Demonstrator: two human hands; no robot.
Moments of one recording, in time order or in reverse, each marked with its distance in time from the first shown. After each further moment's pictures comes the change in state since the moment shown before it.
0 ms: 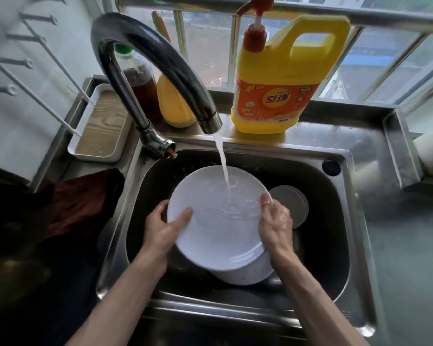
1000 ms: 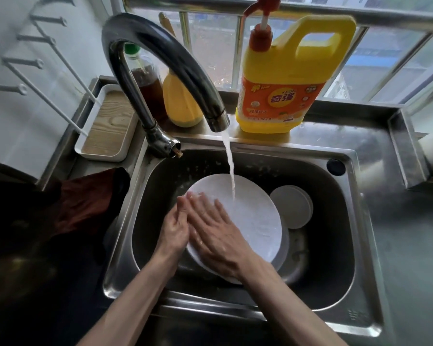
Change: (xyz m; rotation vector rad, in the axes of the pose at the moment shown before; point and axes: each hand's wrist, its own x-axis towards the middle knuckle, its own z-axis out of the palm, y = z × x) left_hand -0.006 -0.002 0.012 -0.025 -0.125 0.096; right_hand -0.038 -0.010 0.069 -0.704 -0.672 -0.815
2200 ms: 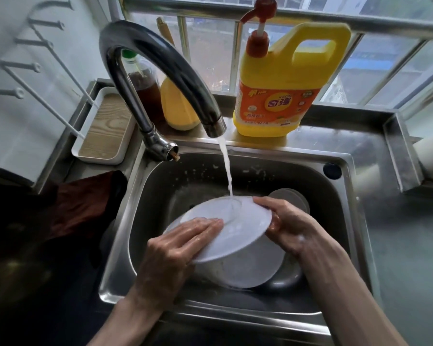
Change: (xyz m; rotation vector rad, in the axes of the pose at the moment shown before) left_hand -0.042 0.009 -0.022 0.896 -0.132 1.133; right_hand -0.030 0.067 -0.094 1.831 0.220 0.950
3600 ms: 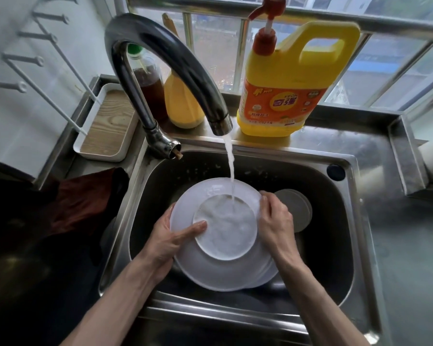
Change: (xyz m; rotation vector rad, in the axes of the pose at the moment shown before) left_hand 0.016 -0.028 0.015 -1.232 0.044 -1.159; right_hand 0.012 0.041 0.007 -1.000 0.486 -0.683
